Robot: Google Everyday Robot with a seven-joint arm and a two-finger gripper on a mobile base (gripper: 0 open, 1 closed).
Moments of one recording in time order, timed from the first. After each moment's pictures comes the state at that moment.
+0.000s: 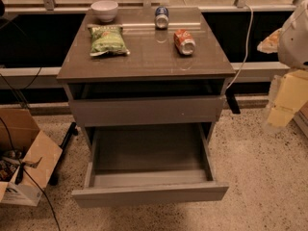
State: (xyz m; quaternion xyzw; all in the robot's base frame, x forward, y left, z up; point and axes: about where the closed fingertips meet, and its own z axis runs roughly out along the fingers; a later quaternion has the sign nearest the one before) arm 0.438 -0.217 0.976 -0.60 0.78 -0.03 0.16
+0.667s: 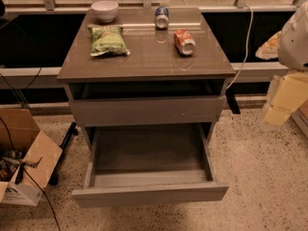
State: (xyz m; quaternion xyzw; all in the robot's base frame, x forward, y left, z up) arm 0.439 -0.217 0.974 -0.60 0.78 -0.03 0.16
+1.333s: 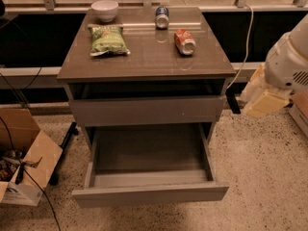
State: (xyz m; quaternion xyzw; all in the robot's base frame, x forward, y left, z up) arm 0.451 -0.220 0.922 -0.60 0.78 0.02 0.15
